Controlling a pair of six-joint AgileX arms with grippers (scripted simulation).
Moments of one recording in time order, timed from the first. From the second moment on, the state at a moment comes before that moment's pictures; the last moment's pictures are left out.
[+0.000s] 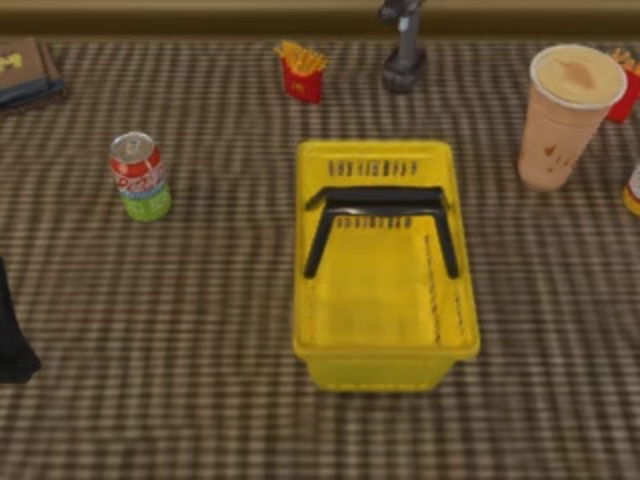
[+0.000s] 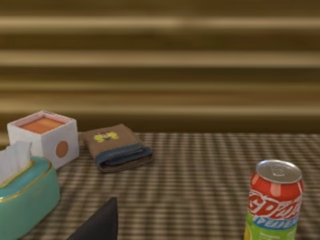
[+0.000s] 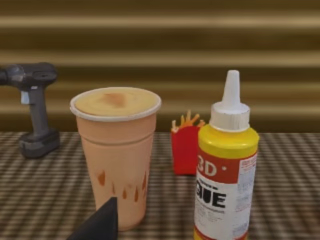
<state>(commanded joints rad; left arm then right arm) 0.00 0.00 0.00 0.00 0.00 0.00 0.00 0.00 0.00 0.00 0.00 0.00</state>
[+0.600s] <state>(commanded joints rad) -0.05 0.33 0.31 -0.19 0.03 0.10 0.00 0.00 0.00 0.00 0.00 0.00</state>
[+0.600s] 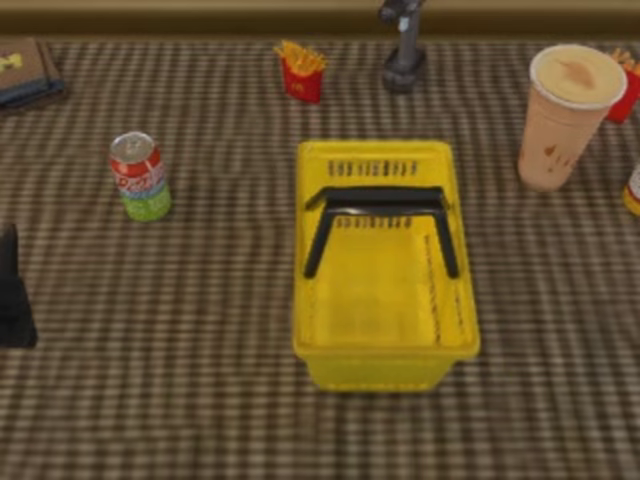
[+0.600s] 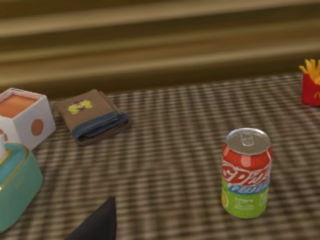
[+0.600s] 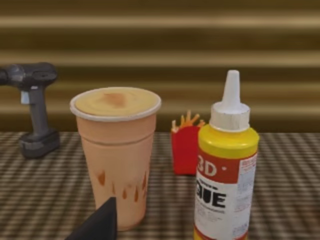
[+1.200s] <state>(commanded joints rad) -0.12 1.28 1.22 -0.75 0.04 0.35 0.00 0.00 0.00 0.00 0.00 0.00</state>
